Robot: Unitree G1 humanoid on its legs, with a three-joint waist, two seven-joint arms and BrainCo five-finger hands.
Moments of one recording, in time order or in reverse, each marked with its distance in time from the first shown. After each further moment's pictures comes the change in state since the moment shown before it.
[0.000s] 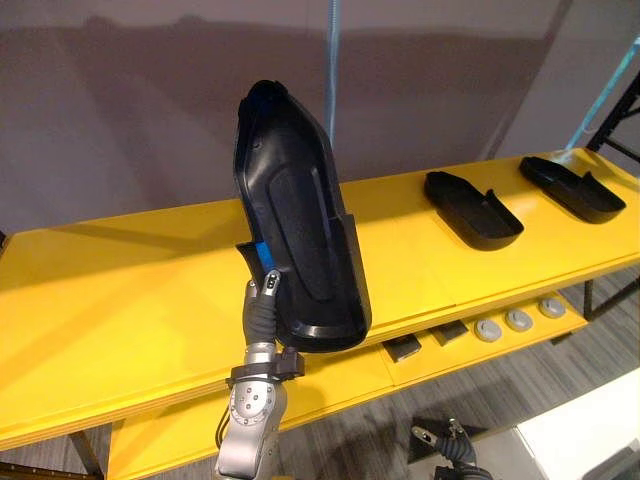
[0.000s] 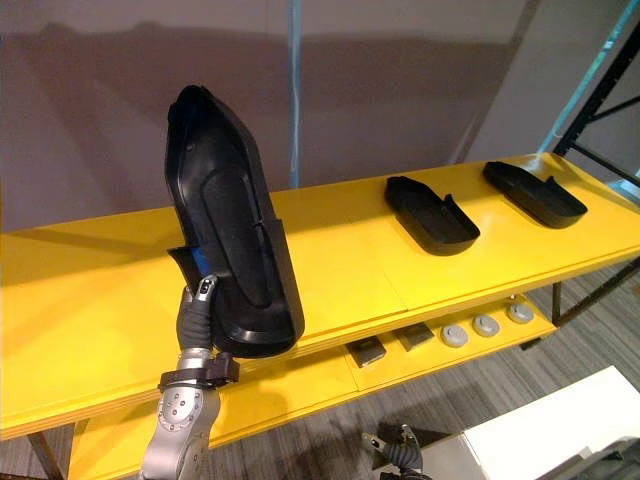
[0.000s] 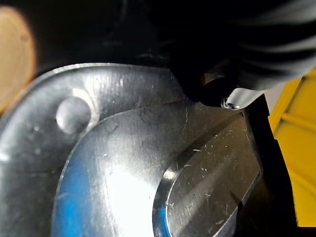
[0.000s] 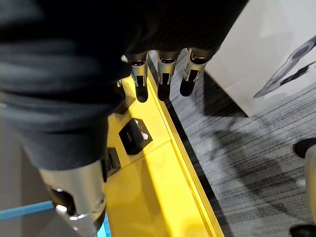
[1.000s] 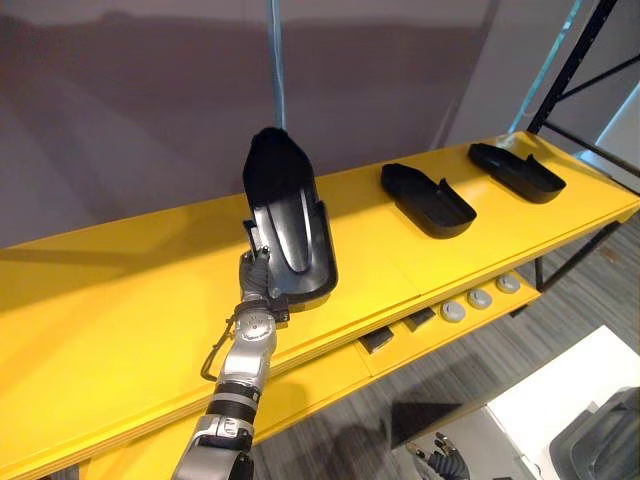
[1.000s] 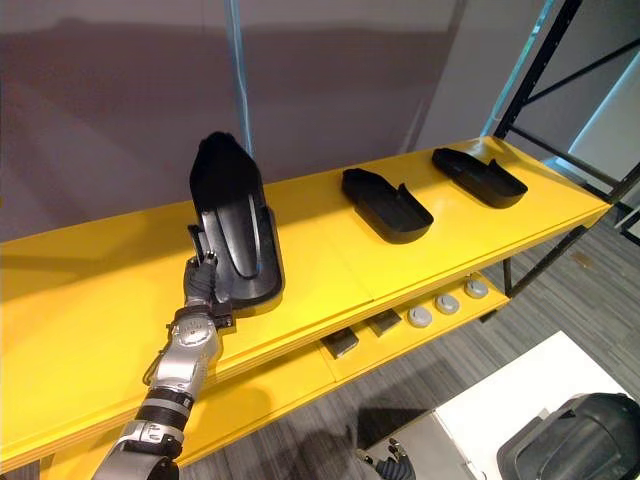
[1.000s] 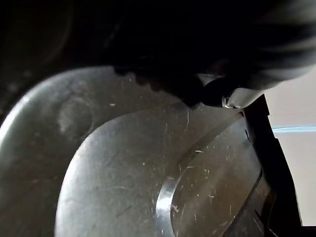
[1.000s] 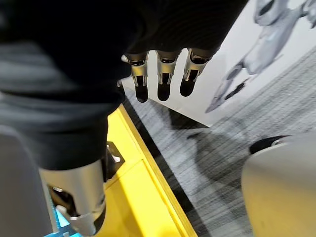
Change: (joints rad) left arm -0.563 0.099 0.212 0.742 0.122 0.184 0.153; right arm -0.022 0.006 0.001 0.081 0.000 0.017 0.010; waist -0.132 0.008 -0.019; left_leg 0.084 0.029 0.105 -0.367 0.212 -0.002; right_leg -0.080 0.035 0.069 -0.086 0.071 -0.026
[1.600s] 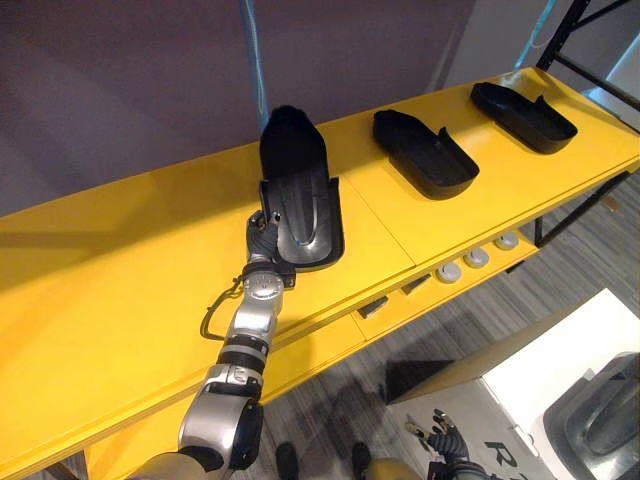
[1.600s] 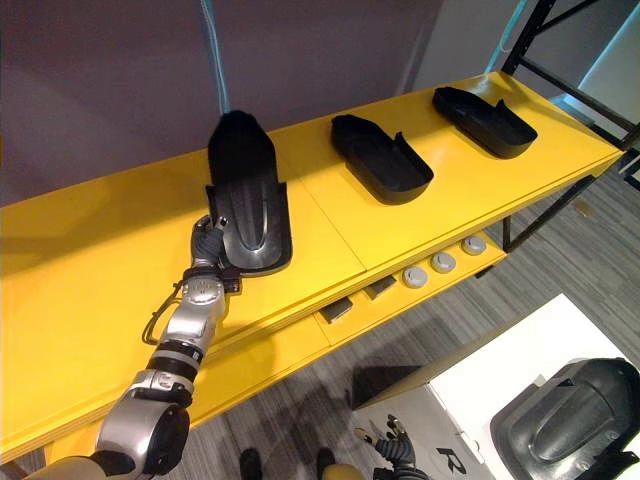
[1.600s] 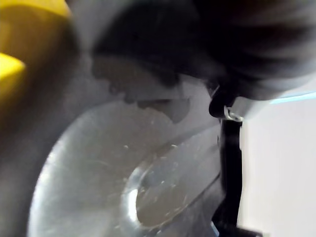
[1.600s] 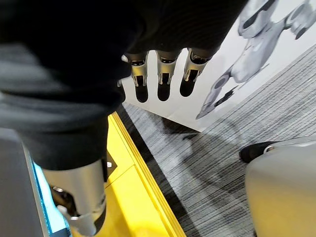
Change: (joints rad) left arm -0.285 -0.040 0.052 0.151 0.012 0.006 0.007; right arm -0.005 -0.017 0.023 -0.083 0.006 -0.010 0.006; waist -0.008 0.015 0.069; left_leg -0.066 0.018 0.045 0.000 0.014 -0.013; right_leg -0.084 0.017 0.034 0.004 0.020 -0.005
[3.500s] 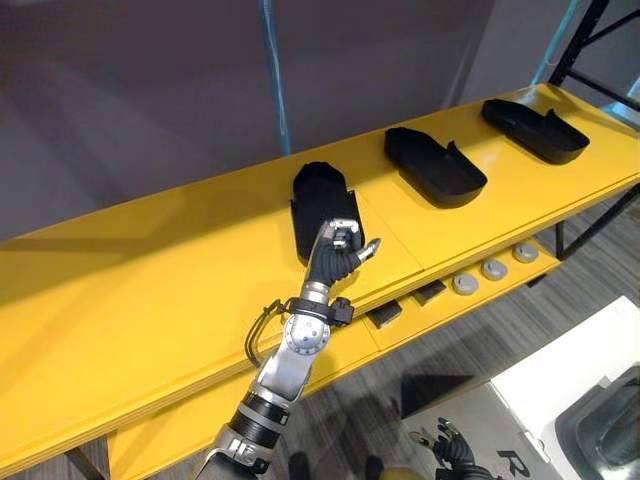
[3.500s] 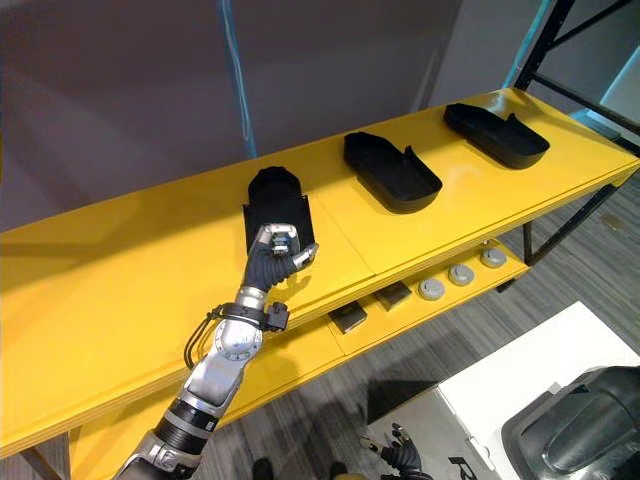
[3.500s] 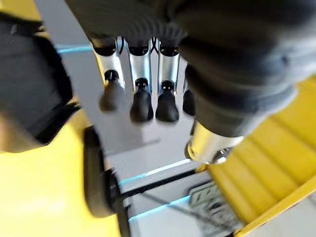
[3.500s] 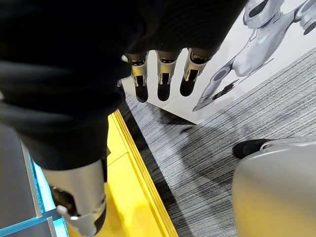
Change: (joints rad) left arm 0.368 -0.009 -0.455 -0.542 0.184 -0.130 -0.125; right arm -0.044 -0.061 0.038 0.132 -0.002 -0.013 0.012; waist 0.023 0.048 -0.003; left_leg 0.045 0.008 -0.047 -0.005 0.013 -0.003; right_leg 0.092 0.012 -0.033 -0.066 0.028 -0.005
